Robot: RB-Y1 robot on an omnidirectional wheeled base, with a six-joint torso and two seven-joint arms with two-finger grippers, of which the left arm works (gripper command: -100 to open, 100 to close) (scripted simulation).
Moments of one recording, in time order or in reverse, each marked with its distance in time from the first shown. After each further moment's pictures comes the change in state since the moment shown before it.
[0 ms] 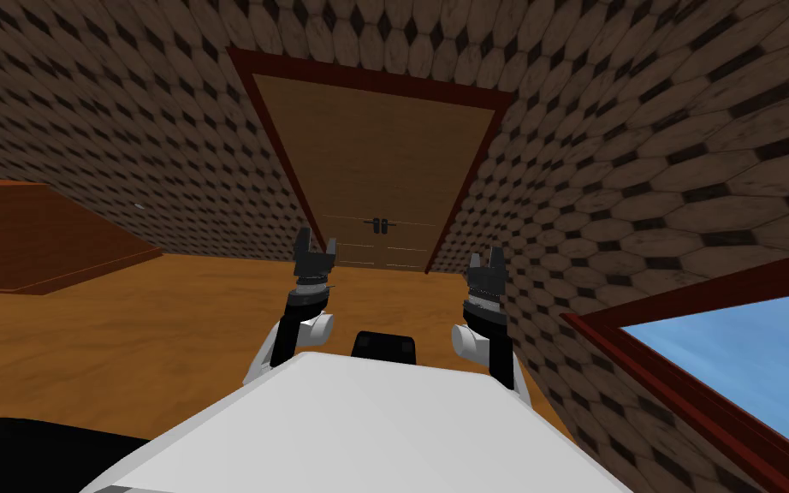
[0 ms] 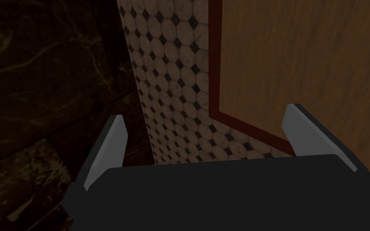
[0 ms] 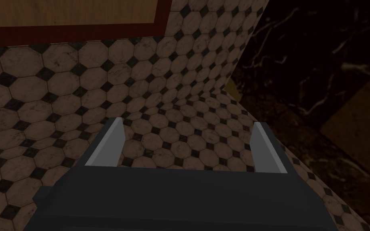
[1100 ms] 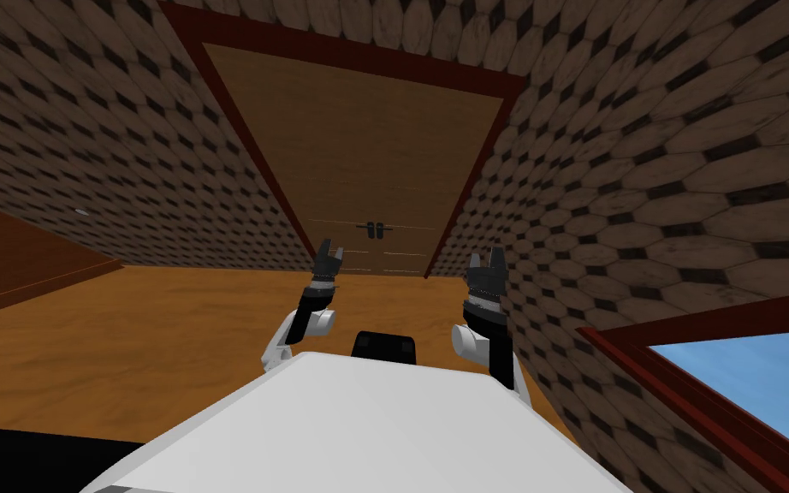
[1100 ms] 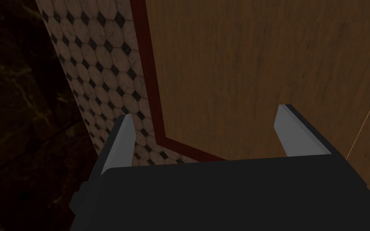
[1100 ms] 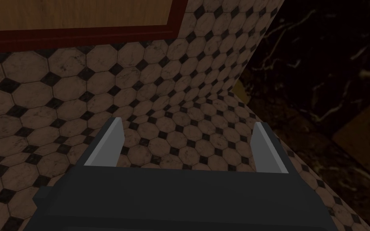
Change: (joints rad) arm -0.103 0.078 0.056 0.224 0.029 0.051 0.013
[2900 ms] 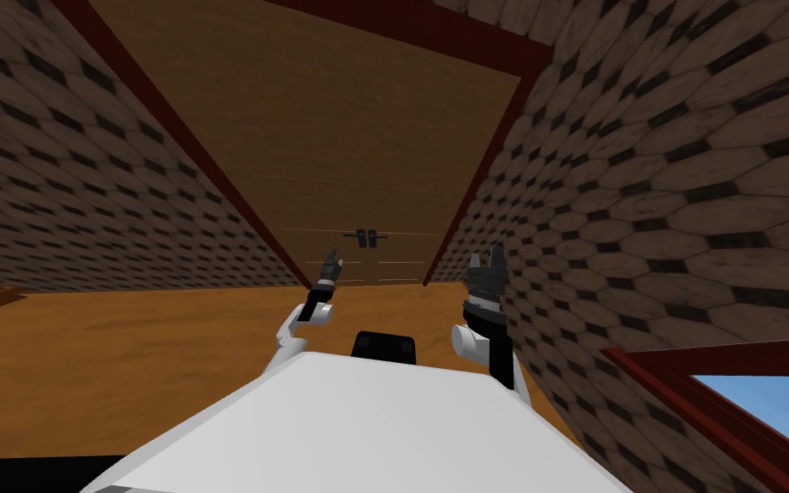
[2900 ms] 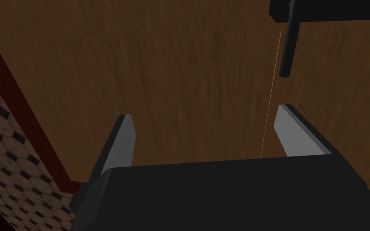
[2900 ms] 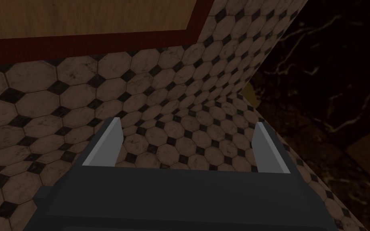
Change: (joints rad) arm -0.179 0.090 0.105 0.405 0.057 0.093 0.027
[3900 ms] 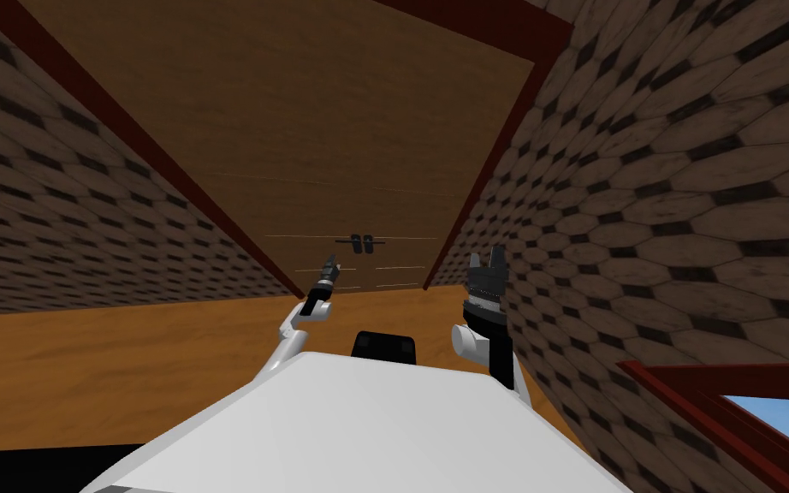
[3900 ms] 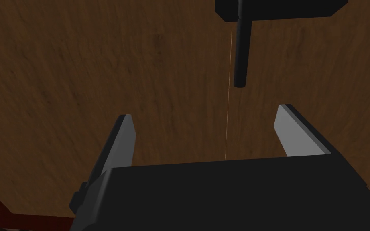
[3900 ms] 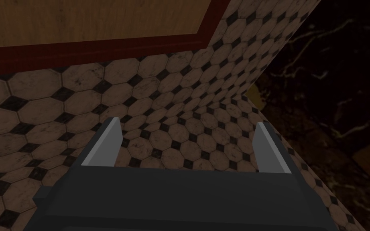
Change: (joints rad) arm -0.090 0.034 0.052 0.203 0.028 0.043 0.014
